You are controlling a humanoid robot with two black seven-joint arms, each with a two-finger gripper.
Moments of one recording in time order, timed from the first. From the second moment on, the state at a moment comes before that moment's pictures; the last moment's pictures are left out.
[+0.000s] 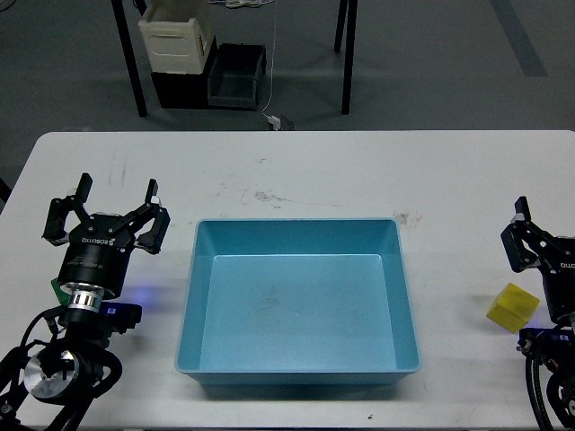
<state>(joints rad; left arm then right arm) 0.09 0.14 -1.25 -1.52 -0.30 -0.37 -0.23 -0.18 -0.04 1.53 1.53 0.31 0.31 0.04</state>
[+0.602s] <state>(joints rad) 0.10 0.15 -1.25 -1.51 -0.30 -0.37 -0.23 0.17 -0.34 1.49 1.48 -0.86 0.30 0.05</state>
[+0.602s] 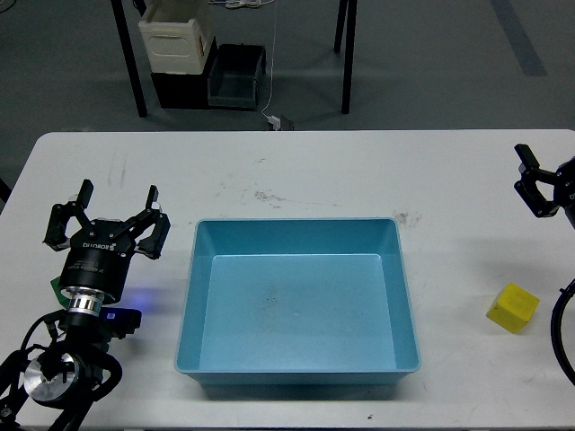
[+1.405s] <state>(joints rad) 0.10 0.14 -1.25 -1.49 -0.30 -0.37 -0.23 1.06 -0.99 0.11 1.45 -2.03 0.31 0.49</state>
